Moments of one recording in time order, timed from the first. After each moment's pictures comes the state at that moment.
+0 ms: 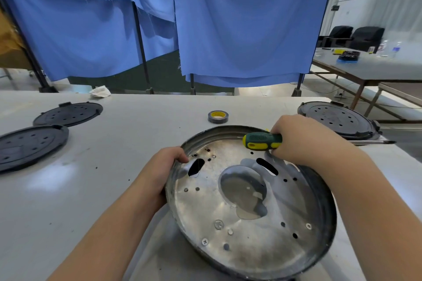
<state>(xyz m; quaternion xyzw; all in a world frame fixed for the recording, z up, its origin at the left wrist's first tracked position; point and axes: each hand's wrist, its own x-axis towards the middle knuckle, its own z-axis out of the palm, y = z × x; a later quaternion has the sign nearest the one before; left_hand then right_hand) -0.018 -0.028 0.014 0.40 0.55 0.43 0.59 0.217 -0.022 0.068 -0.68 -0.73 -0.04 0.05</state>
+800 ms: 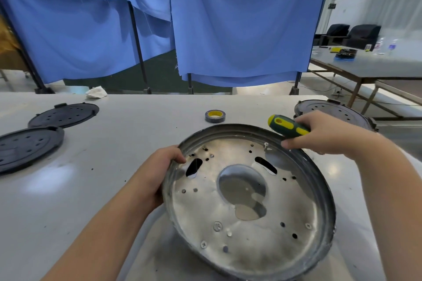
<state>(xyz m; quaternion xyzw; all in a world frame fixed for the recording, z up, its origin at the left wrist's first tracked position) -0.020 -0.027 0.012 0.44 0.52 0.41 0.60 0.281 -0.013 0.062 -0.68 -0.67 0.22 0.18</state>
